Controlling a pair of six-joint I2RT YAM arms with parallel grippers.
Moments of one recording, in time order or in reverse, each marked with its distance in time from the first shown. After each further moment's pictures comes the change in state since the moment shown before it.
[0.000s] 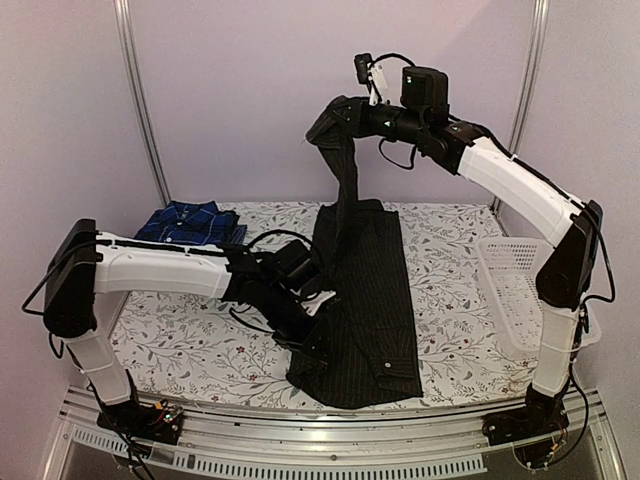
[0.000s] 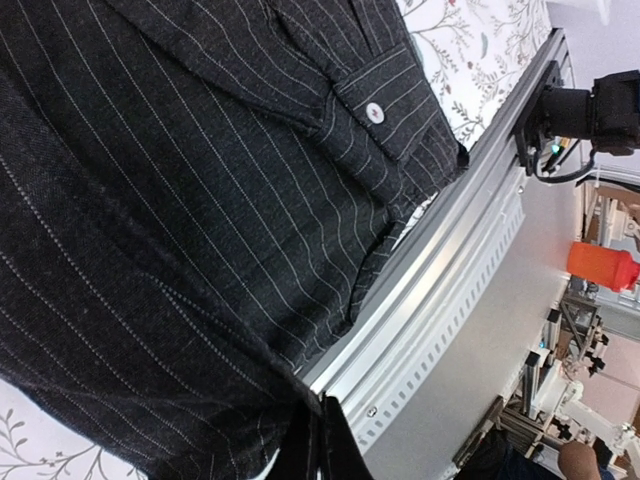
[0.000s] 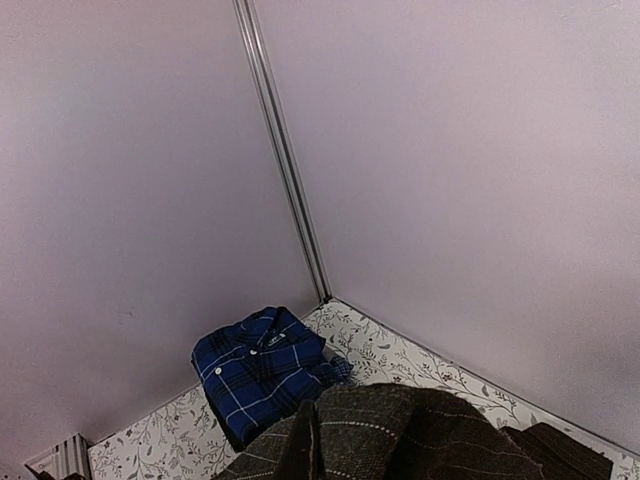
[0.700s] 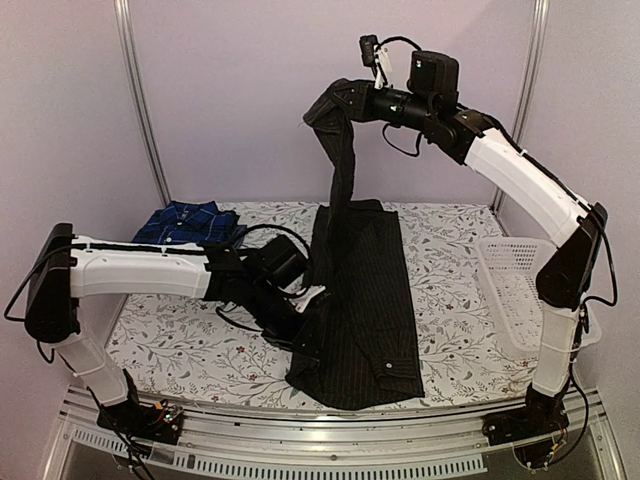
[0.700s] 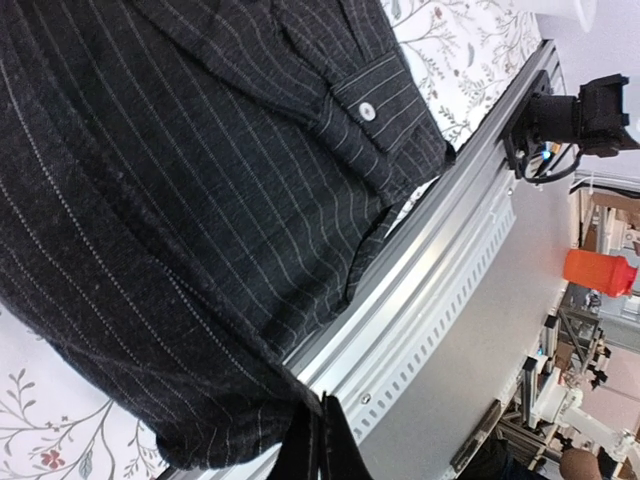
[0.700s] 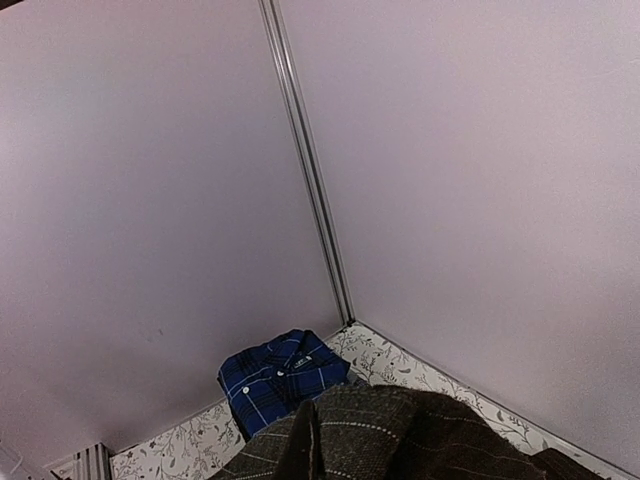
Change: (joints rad) left arm -0.002 -0.105 -0.058 -0.014 -0.039 -0.026; right arm 0.000 0.000 0.100 -0.031 -0.043 0.019
